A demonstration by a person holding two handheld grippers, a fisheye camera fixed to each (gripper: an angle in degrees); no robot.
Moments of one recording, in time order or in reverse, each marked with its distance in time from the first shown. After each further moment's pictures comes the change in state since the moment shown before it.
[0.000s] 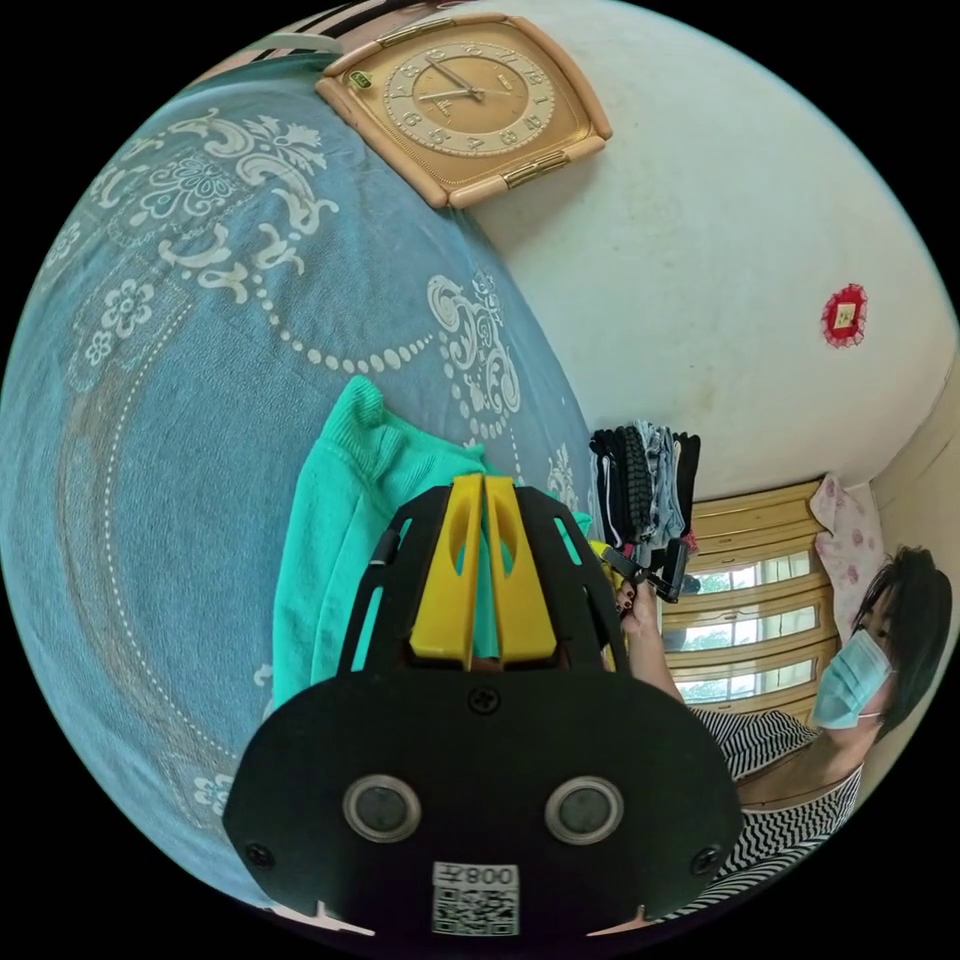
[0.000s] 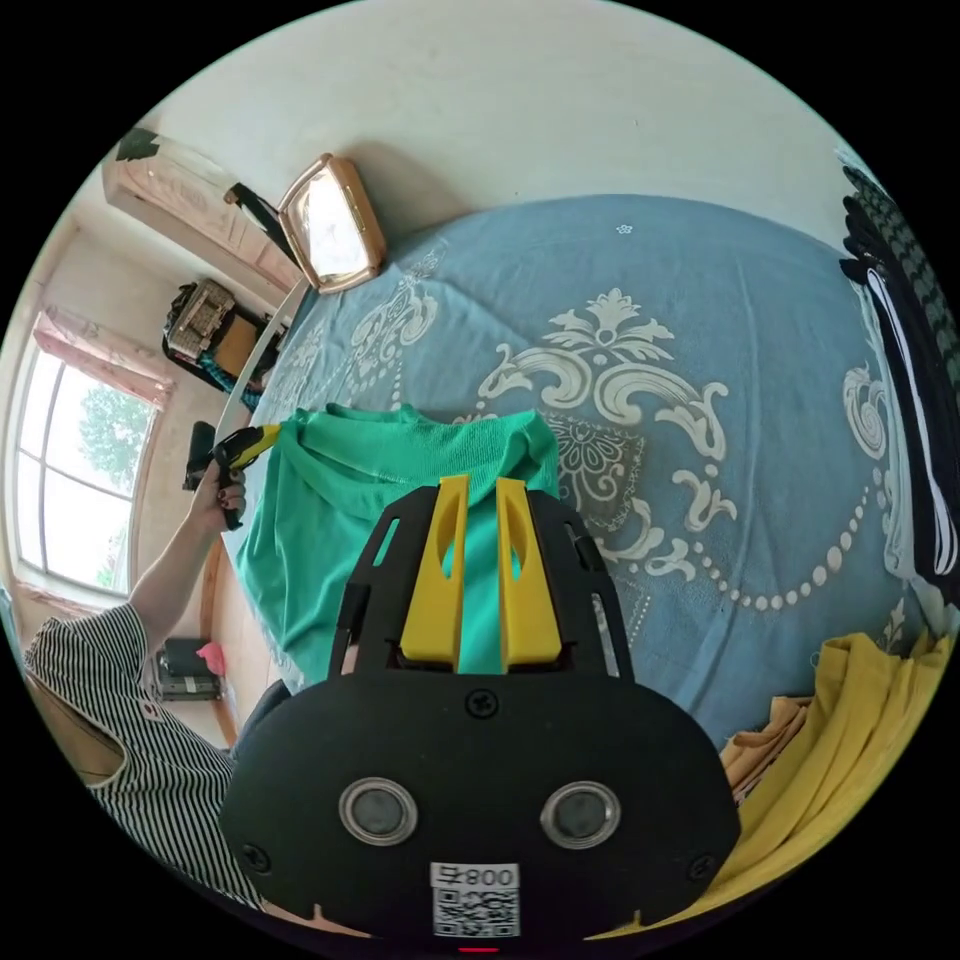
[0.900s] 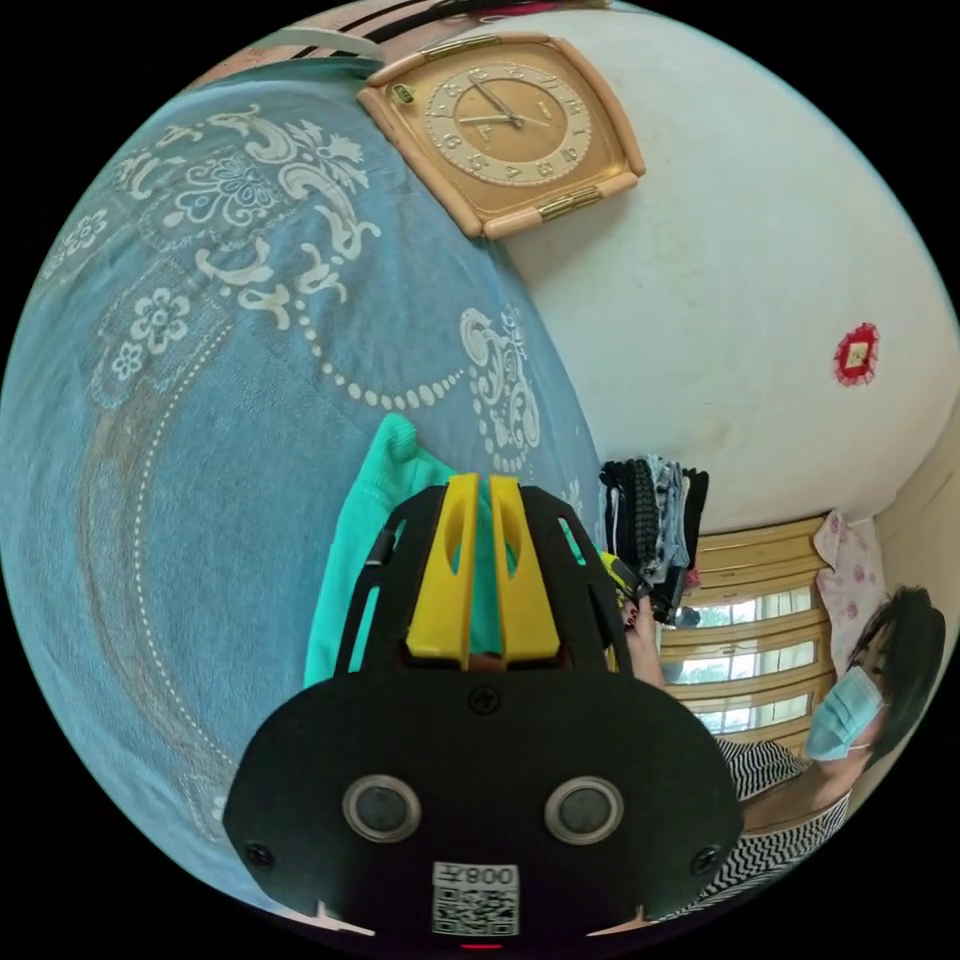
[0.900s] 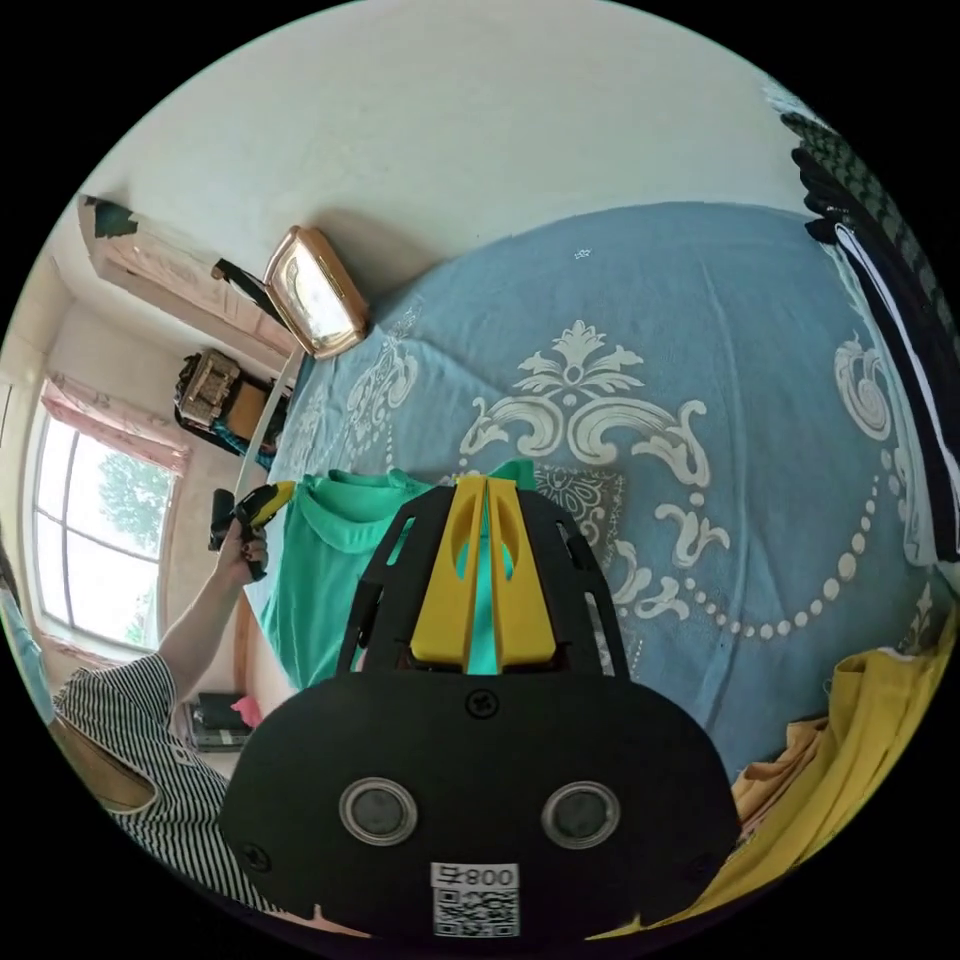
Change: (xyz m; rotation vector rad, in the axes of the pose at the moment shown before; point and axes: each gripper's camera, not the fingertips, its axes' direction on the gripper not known) left arm -0.011 -0.006 0.006 0.074 -0.016 -0.056; right arm -0.017 -0.017 -0.016 0.113 -0.069 0.108
